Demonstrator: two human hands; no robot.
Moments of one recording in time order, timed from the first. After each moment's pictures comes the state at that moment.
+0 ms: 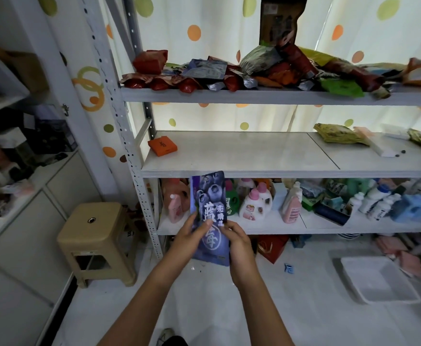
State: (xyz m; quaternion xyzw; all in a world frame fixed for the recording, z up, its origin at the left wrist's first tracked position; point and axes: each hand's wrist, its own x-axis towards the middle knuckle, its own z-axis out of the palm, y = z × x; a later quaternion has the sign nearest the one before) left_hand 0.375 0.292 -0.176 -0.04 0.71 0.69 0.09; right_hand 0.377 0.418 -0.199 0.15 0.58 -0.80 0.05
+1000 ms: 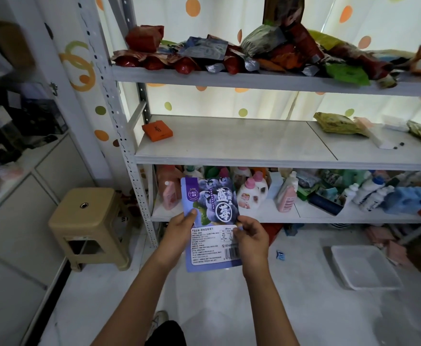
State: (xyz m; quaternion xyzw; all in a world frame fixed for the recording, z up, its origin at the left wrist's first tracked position) left_hand 0.370 0.289 -0.192 -0.12 0.69 0.71 0.08; right_hand 0.376 0.452 -0.219 0.22 0.65 -0.73 -0.07
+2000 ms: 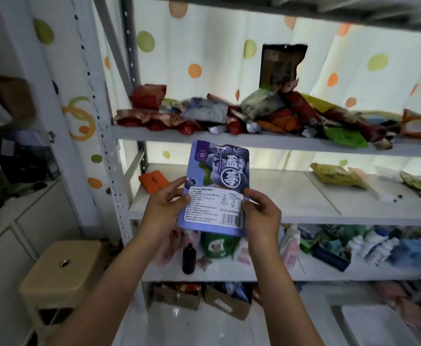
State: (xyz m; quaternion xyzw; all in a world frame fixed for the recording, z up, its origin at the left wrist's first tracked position) left_hand 0.228 0.244 -0.056 0.03 0.66 0.75 -0.09; right_hand 0.233 0.429 -0.064 0.11 0.65 -0.72 -0.22
